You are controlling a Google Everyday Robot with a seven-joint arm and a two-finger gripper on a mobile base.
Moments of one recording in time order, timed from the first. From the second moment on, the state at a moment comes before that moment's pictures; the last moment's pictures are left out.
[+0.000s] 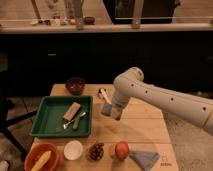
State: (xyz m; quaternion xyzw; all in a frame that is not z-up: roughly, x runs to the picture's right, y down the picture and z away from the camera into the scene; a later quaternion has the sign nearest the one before) arm 0.045 0.119 0.751 -0.31 -0.06 0.14 0.94
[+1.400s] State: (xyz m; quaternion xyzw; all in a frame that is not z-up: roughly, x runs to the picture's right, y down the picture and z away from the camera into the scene) arm -0.012 0.134 0.703 -0.28 -0.14 -0.06 0.95
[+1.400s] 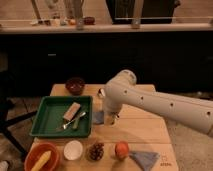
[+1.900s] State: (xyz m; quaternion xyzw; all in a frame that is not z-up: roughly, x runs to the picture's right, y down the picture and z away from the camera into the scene) arm -0.108 0.165 0.653 -0.24 -0.22 -0.32 0.89
